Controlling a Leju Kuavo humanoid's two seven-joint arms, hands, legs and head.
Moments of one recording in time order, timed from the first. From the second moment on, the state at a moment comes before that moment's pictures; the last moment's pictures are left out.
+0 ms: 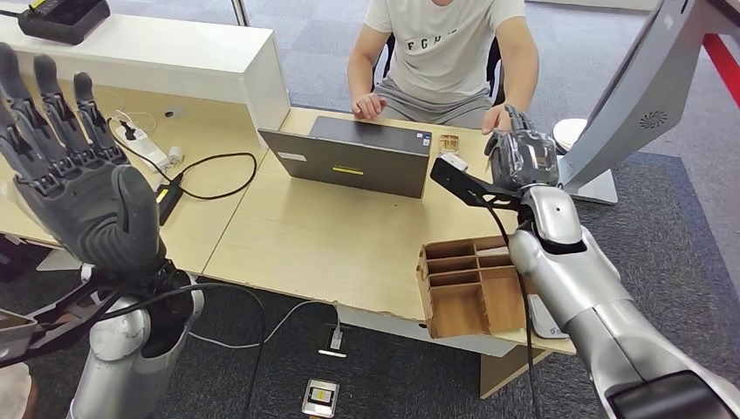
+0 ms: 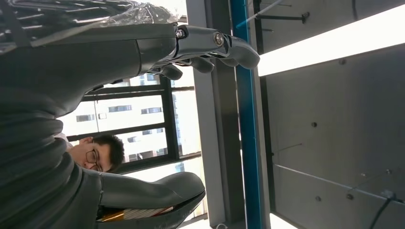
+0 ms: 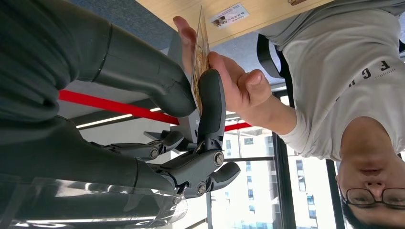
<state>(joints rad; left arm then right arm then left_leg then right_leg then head) -0.26 0.14 -0.45 -2.10 0.22 0.46 -0.65 -1.05 0.03 0.75 -0.49 0.98 -0.32 0.11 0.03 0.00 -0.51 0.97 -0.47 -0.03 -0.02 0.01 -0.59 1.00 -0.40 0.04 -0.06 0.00</state>
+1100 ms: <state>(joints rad) -0.24 0.15 -0.45 -2.12 0.20 0.50 -0.63 -1.05 0.04 0.77 -0.48 0.98 -0.32 0.11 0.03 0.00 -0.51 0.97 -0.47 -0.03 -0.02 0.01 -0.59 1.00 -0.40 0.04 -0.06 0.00</state>
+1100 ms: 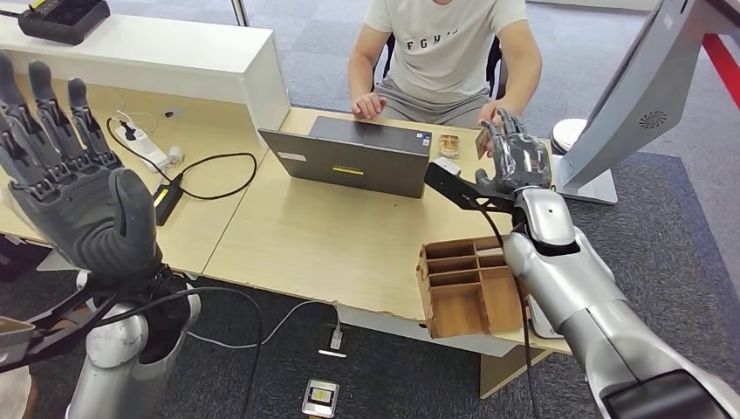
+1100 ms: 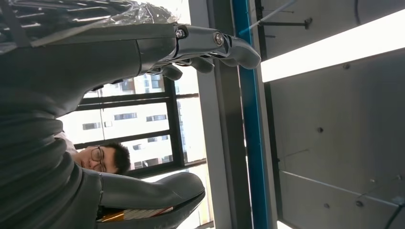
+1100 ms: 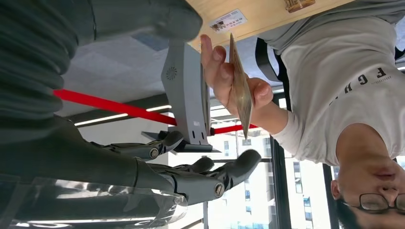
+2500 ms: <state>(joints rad) -0.07 0.17 -0.42 -2.20 0.12 0.60 -0.64 -0.13 -0.10 0.46 -1.80 0.65 -0.70 -0.29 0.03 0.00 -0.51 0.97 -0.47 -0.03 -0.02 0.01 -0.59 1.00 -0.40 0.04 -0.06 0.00</state>
